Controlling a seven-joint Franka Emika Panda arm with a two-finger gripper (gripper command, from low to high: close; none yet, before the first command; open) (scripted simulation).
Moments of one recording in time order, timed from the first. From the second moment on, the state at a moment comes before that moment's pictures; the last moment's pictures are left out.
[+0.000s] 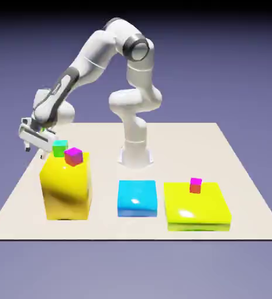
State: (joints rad) arm 0.28 0.31 -1.28 -2.58 1.28 2.79 -0.83
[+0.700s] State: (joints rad) arm -0.02 0.11 -0.89 -2.75 2.14 2.78 -1.74
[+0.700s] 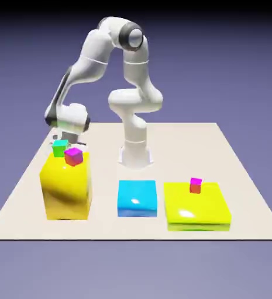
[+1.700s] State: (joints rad) arm -0.12 0.14 -0.78 -2.71 1.92 2.72 -1.64
